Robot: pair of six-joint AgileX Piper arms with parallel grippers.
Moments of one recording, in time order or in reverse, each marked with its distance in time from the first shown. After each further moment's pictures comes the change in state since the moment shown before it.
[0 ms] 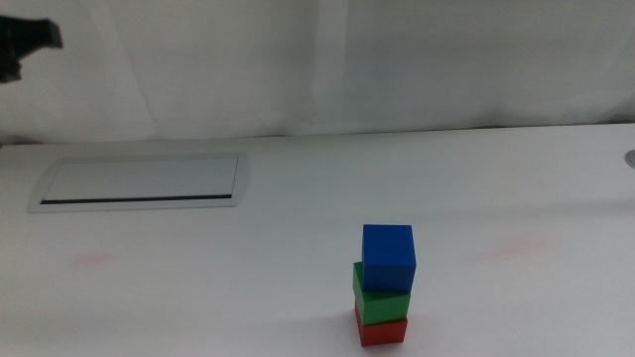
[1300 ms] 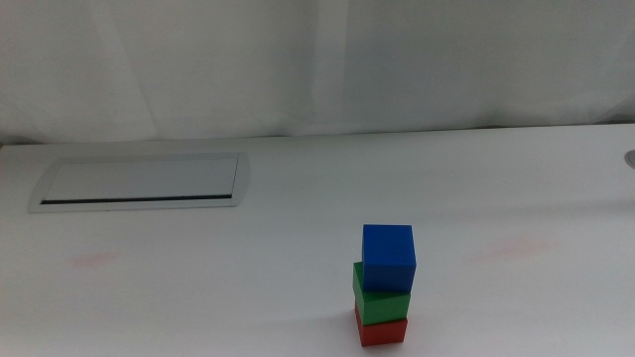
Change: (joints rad) left arm 0.041 -1.360 1.360 0.084 -0.709 0.031; right arm -0.229 -0.824 0.778 0.452 -0.252 -0.347
